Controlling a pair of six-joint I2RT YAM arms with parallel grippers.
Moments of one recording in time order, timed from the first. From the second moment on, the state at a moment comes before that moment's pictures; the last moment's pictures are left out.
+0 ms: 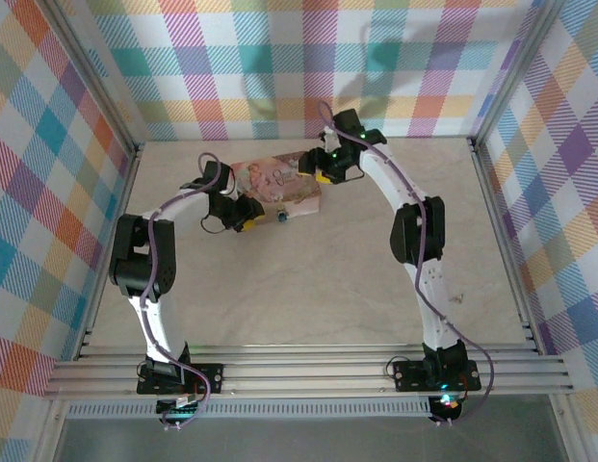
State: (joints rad) left arm -0.18 1.93 1.34 -0.52 0.50 -0.66; right arm 0.39 2.46 2.41 -0.95 -0.55 0.44
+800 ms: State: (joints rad) left arm -0.31 1.81 1.40 -0.65 0.31 -0.59; right arm 0.30 1.68 1.45 -0.82 -0.09 0.52
